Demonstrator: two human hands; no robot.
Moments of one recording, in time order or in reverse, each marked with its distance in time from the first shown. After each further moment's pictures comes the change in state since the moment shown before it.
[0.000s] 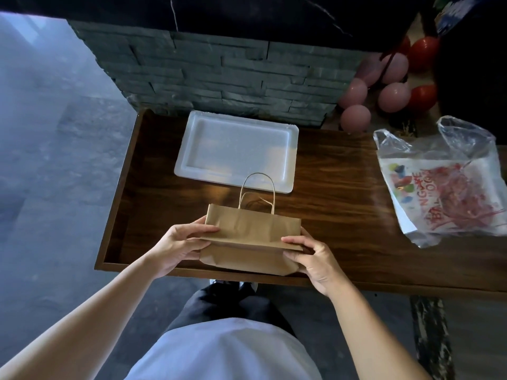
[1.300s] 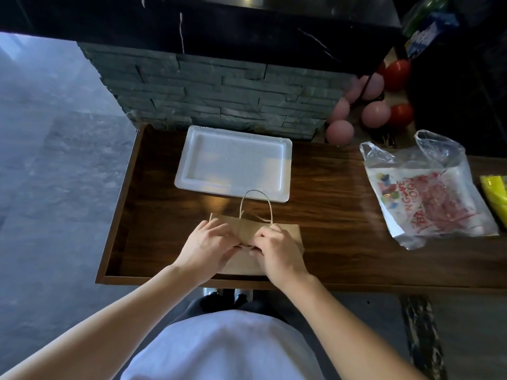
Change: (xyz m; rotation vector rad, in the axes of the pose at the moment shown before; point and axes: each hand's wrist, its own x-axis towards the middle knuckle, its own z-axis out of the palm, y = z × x) left_hand -0.008 0.040 0.054 1.376 0.174 0.753; right_hand -0.023 -0.057 0.094 -1.290 0.144 -0.708
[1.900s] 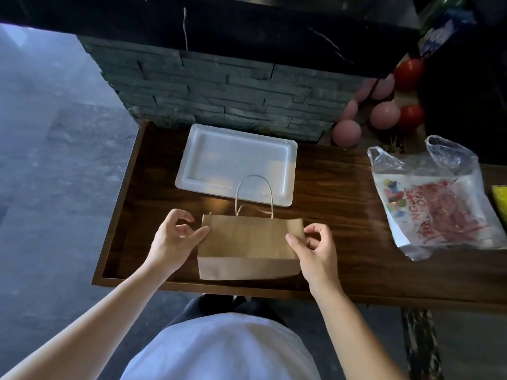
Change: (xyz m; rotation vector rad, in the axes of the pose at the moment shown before) left_hand -0.011 -0.040 -0.010 -0.734 0.193 -0.900; right_hand -0.013 0.052 -0.010 0.860 0.331 0.704
